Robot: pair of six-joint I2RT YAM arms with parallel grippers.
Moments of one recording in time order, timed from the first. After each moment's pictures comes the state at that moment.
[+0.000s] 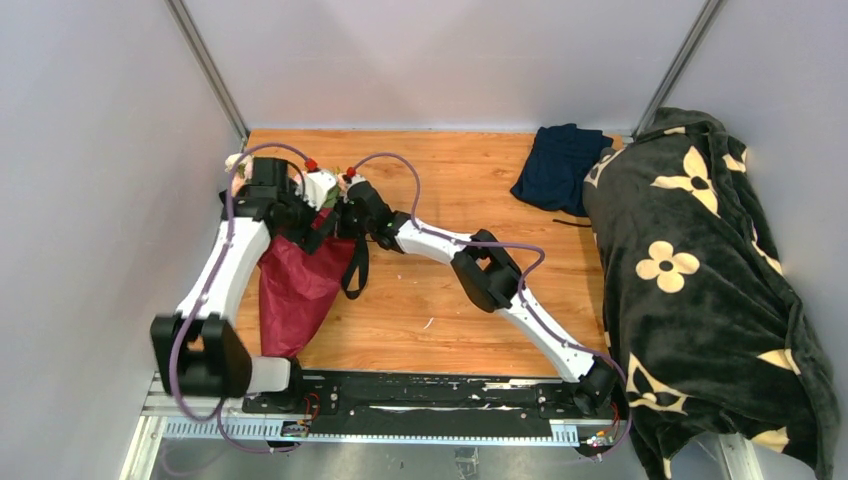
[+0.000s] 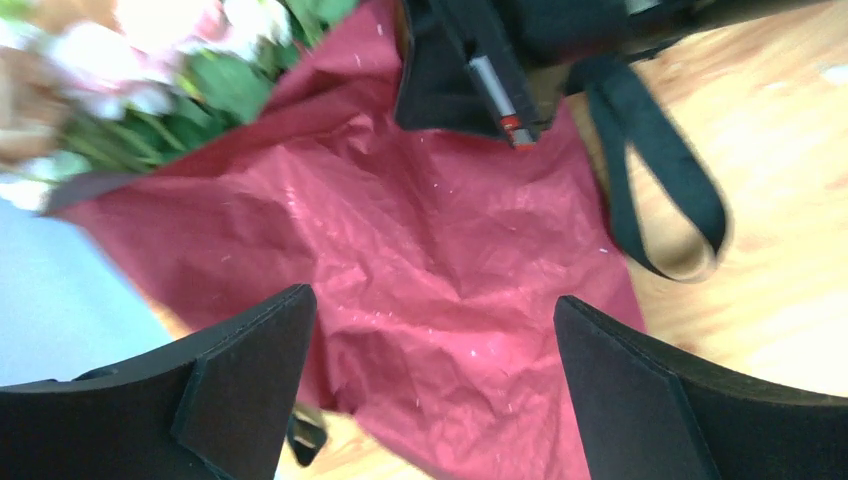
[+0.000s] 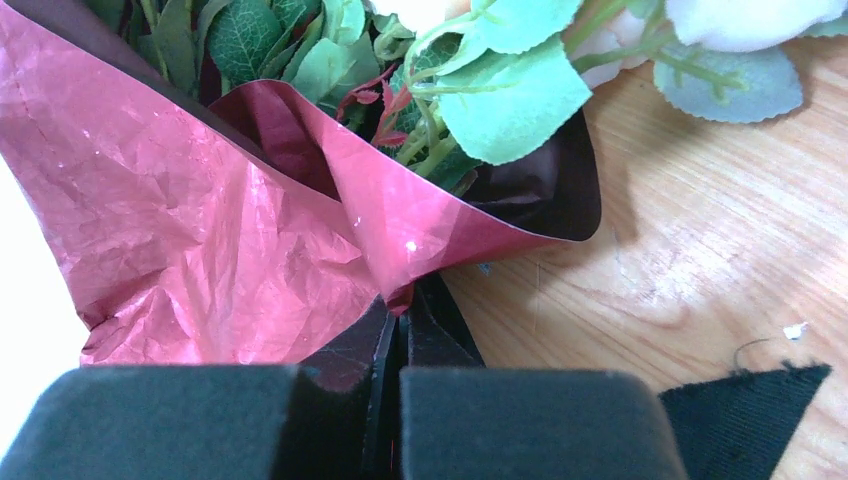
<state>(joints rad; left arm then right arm) -0.02 1.28 1.14 -0.77 0.18 0.61 0.89 2.69 2.23 0.08 -0.21 0.74</state>
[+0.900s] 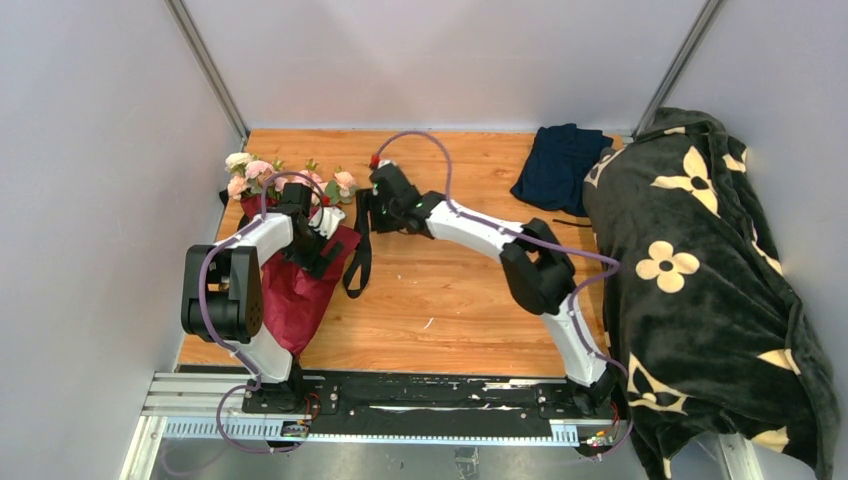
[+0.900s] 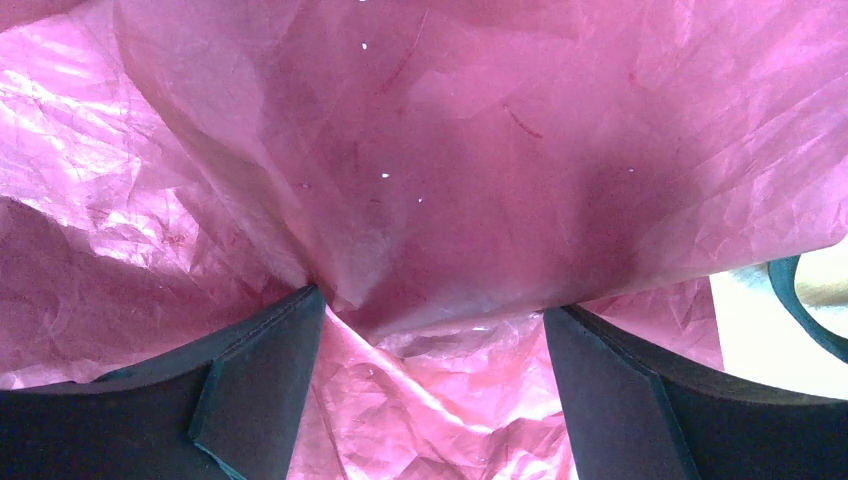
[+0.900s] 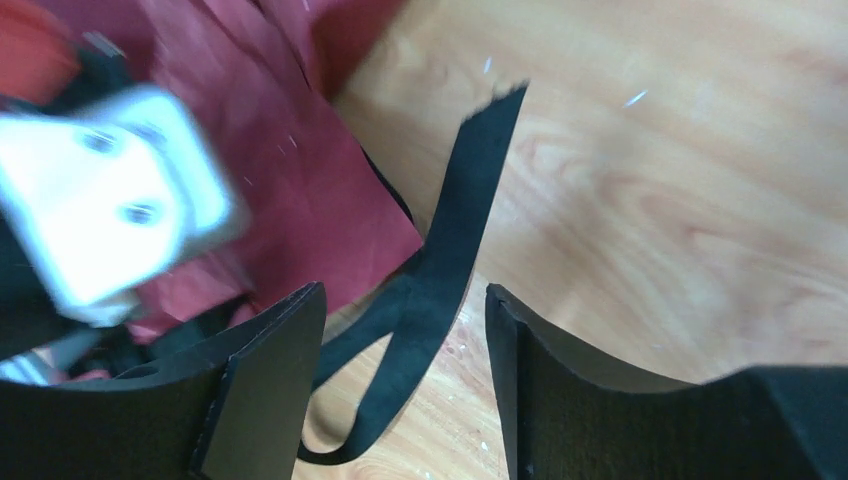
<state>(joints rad) -0.02 1.64 0.95 -0.59 0.02 0.57 0.84 2.18 1.81 -0.25 -0.04 0.55</state>
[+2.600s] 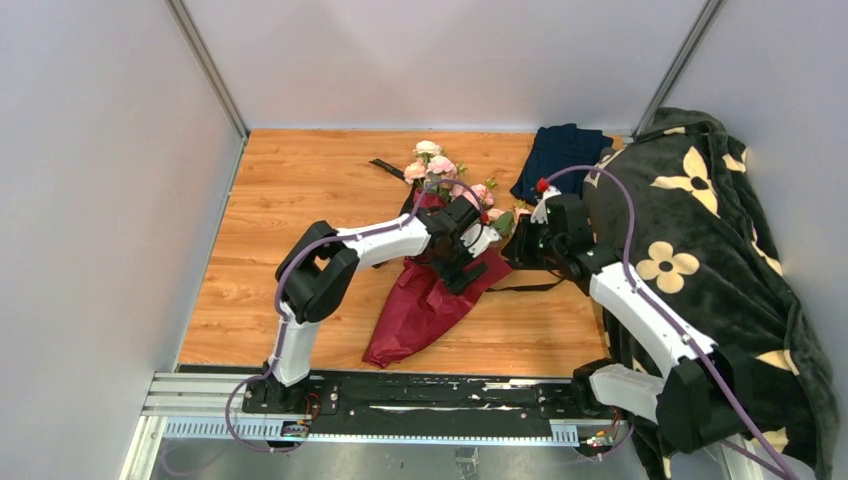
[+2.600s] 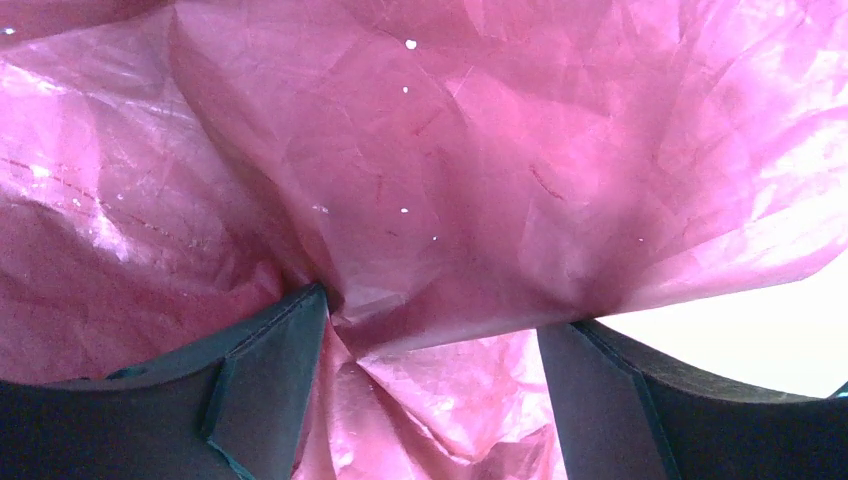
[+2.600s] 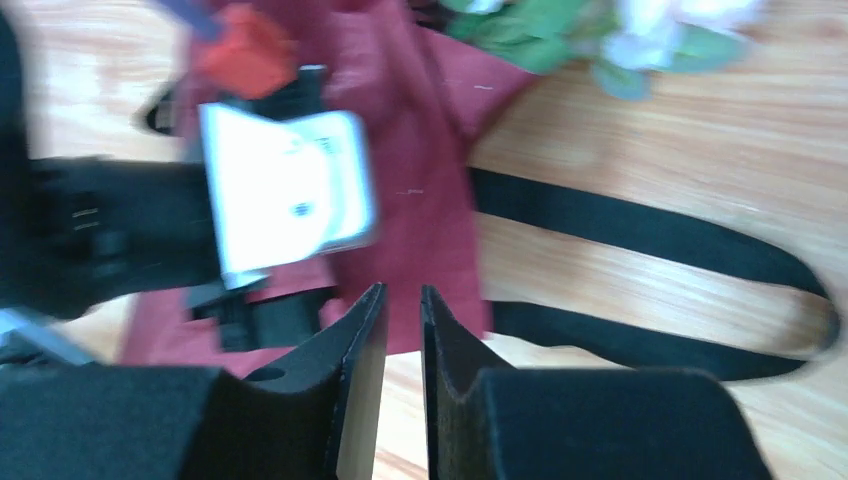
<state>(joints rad) -0.84 2.06 1.50 -0.64 0.21 0.20 0.36 1.16 0.81 -0.40 -0.14 0.35</state>
